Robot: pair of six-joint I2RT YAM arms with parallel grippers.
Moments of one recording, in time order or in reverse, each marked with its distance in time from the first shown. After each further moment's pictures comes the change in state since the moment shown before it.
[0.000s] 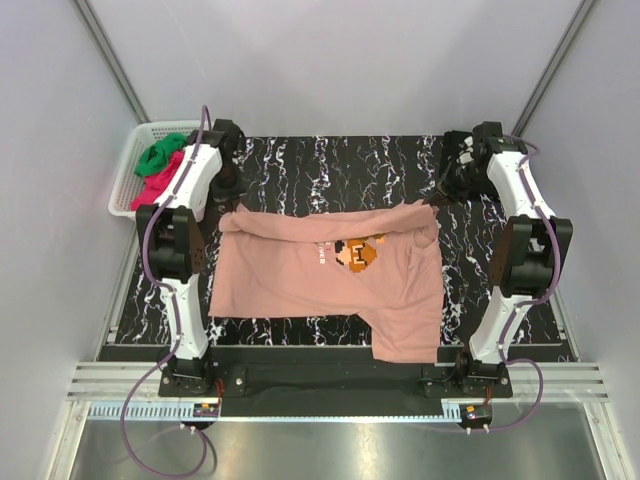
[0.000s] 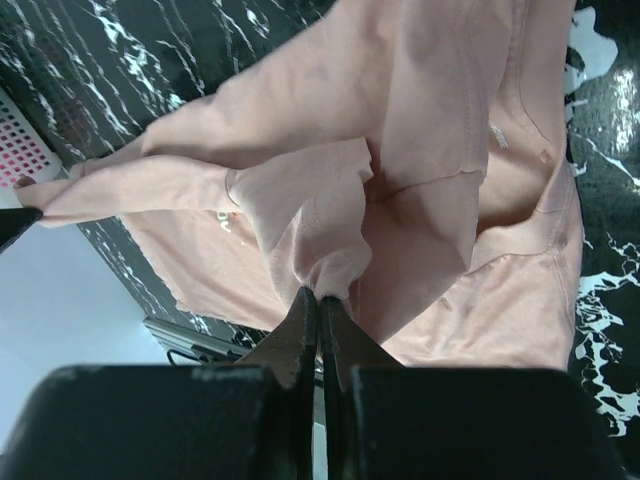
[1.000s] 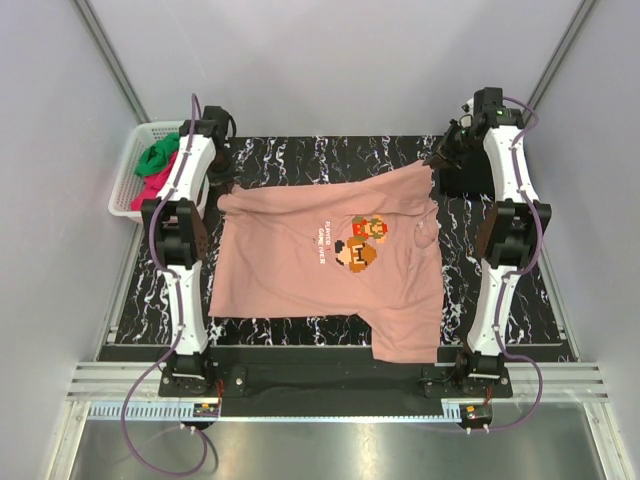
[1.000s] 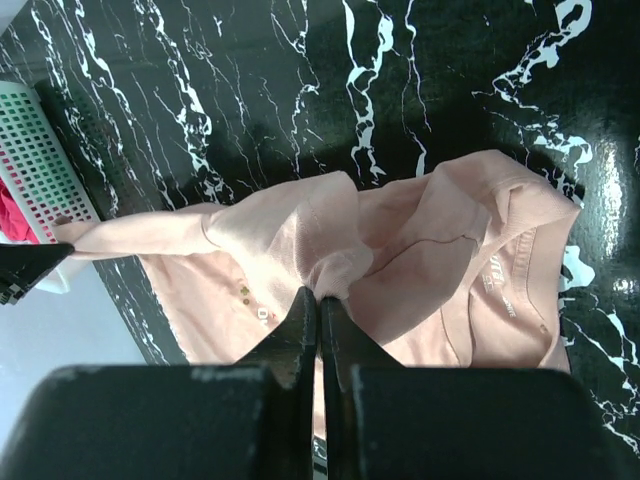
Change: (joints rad) left arm 0.067 0.172 0.247 0.024 0.008 0.006; right arm -0.003 0.339 0.582 -0.064 0.015 0.005
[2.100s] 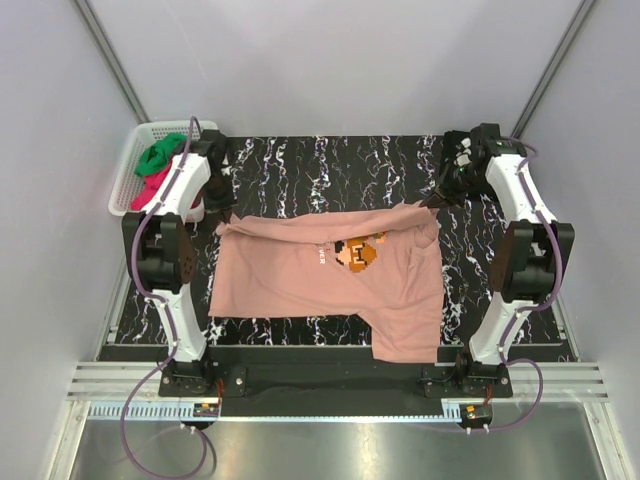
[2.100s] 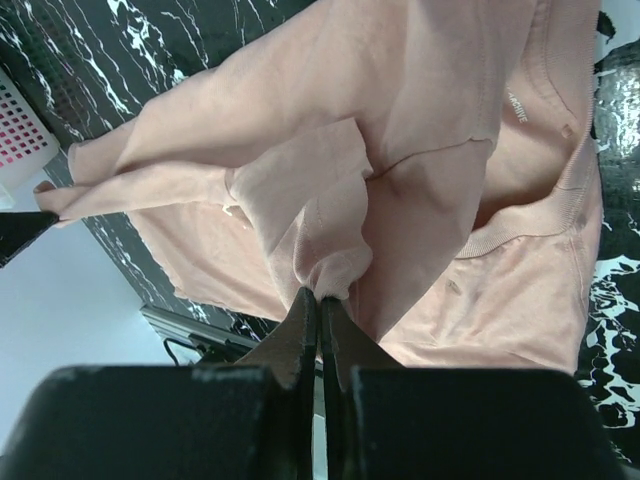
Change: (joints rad) left arm -0.017 -0.305 -0.468 0.025 0.062 0.047; right arm 0.017 -0.387 -0.638 0.065 -0.027 -0.008
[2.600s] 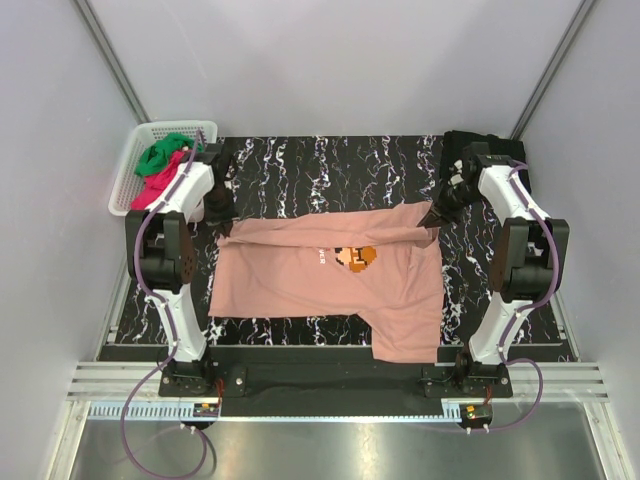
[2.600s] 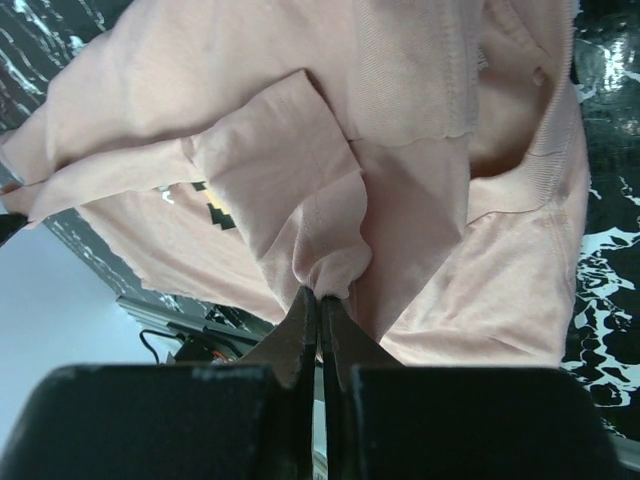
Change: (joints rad) left arm -0.006 0.000 -0.126 0.032 -0.026 -0.007; right arm 0.017 0.000 -0.157 0.032 0.031 -0.002
